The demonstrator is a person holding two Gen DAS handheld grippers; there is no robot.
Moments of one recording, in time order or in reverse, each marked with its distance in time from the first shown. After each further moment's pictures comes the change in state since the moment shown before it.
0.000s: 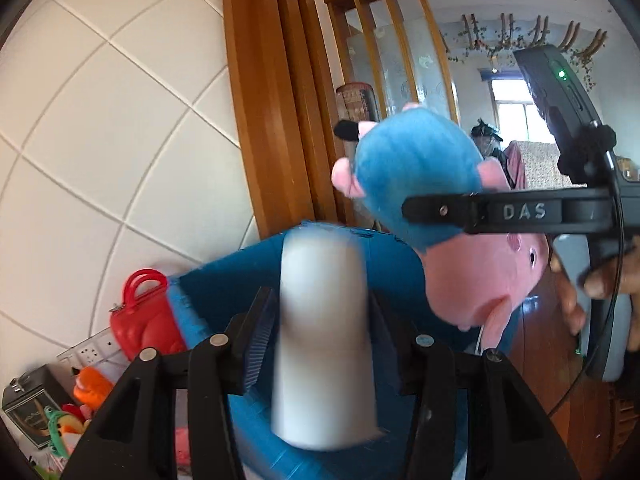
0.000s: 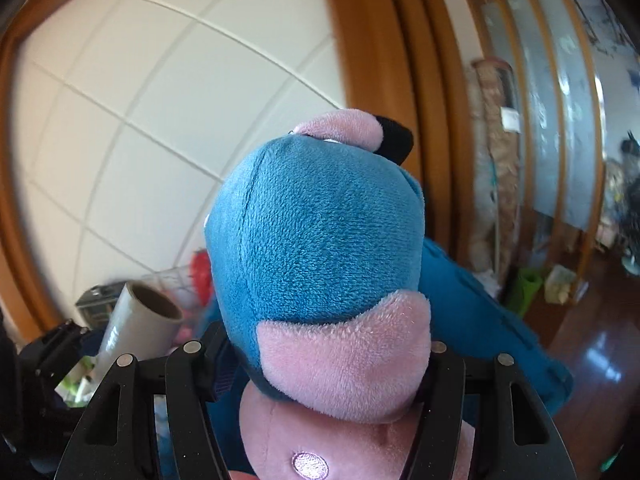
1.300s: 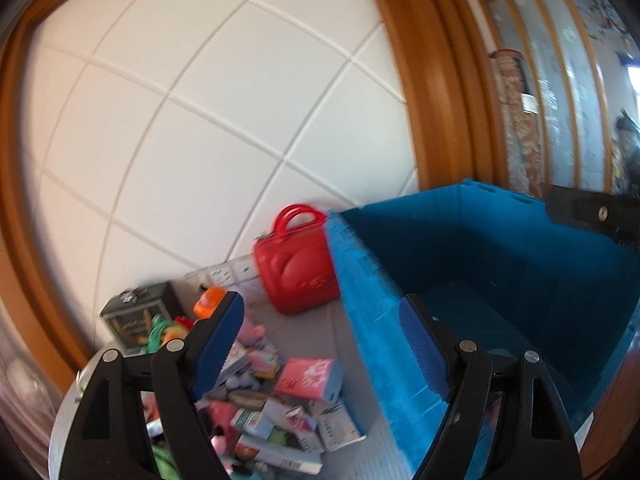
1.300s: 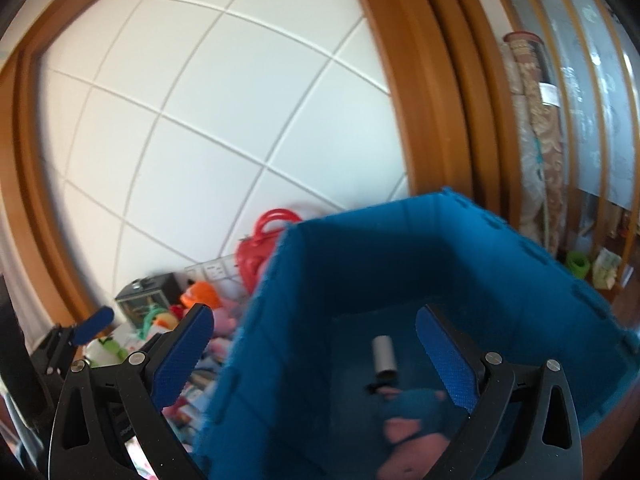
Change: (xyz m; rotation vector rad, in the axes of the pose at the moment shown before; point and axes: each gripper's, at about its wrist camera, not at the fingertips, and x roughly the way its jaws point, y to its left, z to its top) left arm -0.035 0.037 -0.040 -0.177 0.140 0.591; right arm 0.012 0.042 -0.031 0.009 0.018 0.196
